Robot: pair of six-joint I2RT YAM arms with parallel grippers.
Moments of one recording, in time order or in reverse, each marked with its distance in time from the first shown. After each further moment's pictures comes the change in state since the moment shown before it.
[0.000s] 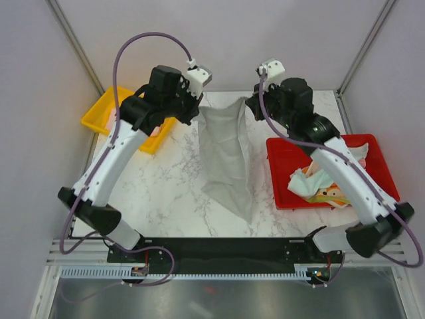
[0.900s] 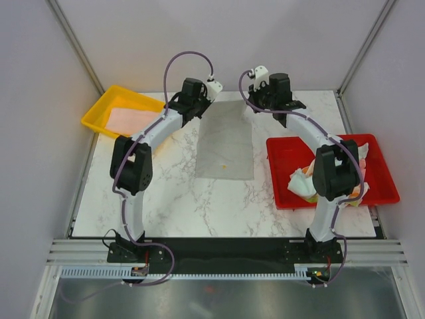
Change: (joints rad) left arm 0.148 0.566 -0.078 0.679 -0.129 0.286; right arm -0.269 0.598 0.109 0.275 -0.237 -0.214
